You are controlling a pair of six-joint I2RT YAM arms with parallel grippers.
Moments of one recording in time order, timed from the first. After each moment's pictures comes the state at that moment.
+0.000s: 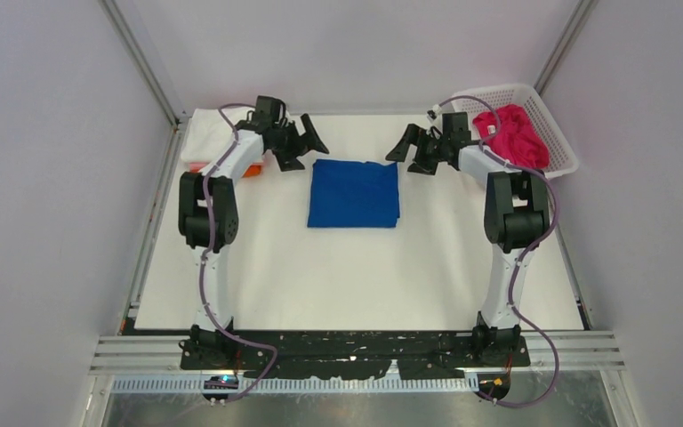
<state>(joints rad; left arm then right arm) -0.21 2.23 1.90 -0.57 0.43 -0.63 0.10 2.12 1.54 -0.18 -0.57 0.45</state>
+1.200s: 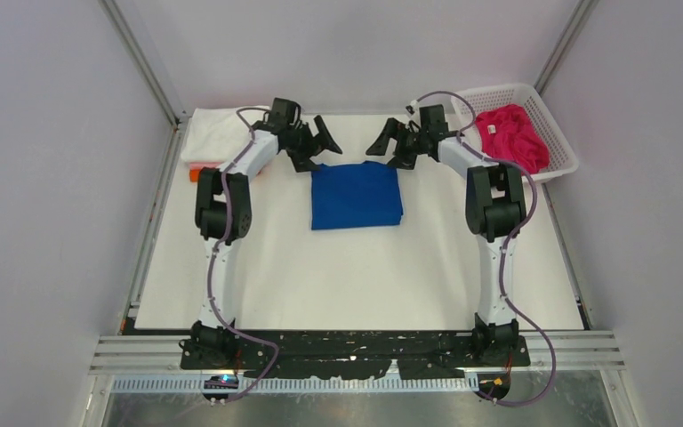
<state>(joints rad) -0.25 2.41 2.06 -0.55 0.49 -0.73 0.18 2.31 1.78 -0.22 -0.62 0.56</state>
